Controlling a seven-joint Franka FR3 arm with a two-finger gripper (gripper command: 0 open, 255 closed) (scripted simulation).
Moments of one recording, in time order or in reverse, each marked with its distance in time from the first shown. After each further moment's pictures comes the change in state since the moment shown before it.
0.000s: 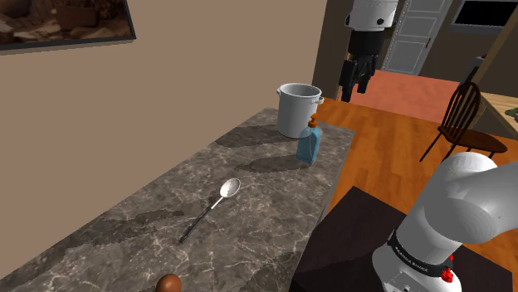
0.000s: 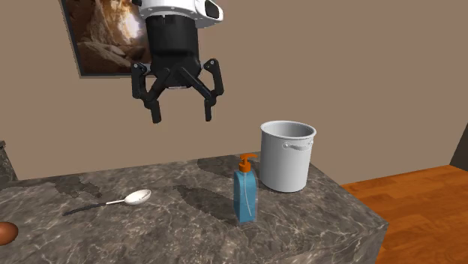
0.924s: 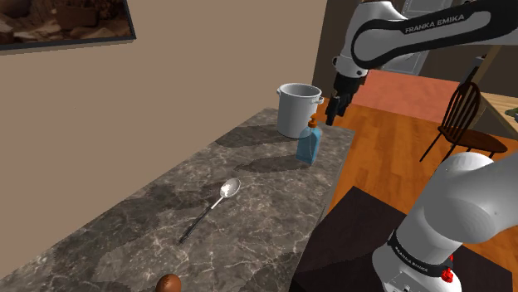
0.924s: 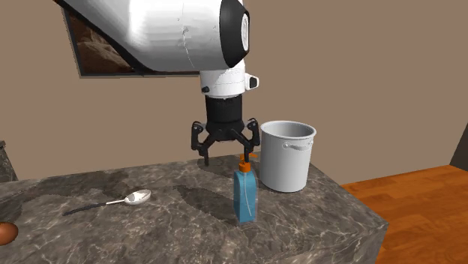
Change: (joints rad) arm -0.014 0.123 -0.197 -0.245 -0.093 0.507 -0.209
